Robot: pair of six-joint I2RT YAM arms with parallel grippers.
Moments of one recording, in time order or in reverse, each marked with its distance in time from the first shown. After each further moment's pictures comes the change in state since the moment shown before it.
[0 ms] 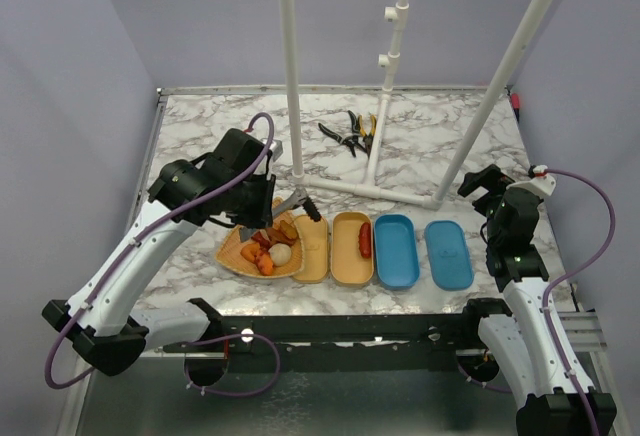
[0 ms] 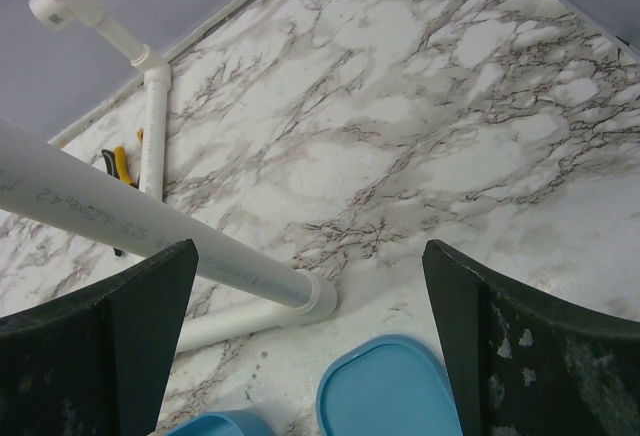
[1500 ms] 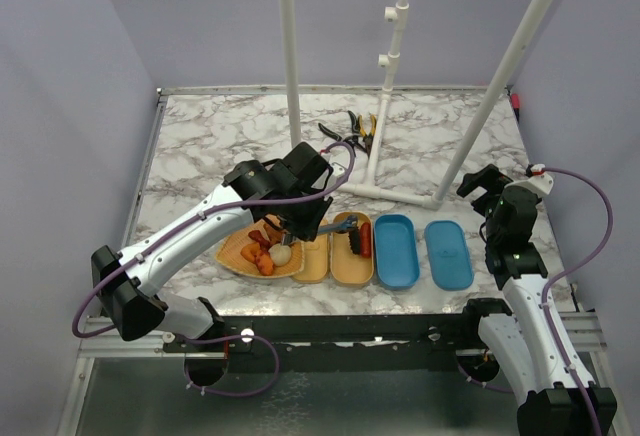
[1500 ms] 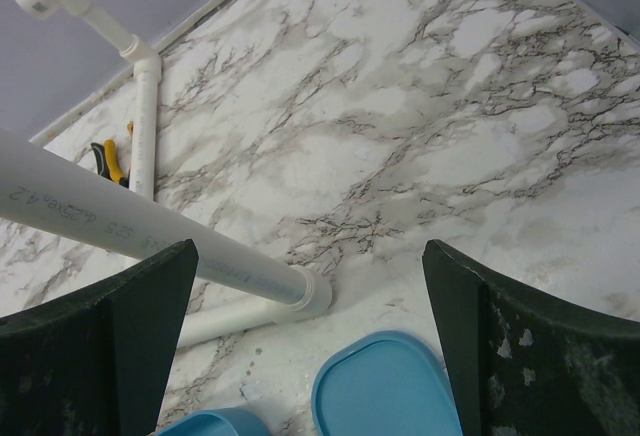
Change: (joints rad) left arm -0.206 0.215 -0.086 0.223 0.088 0.182; right arm 0.000 0.026 0.000 0.000 0.000 0.000
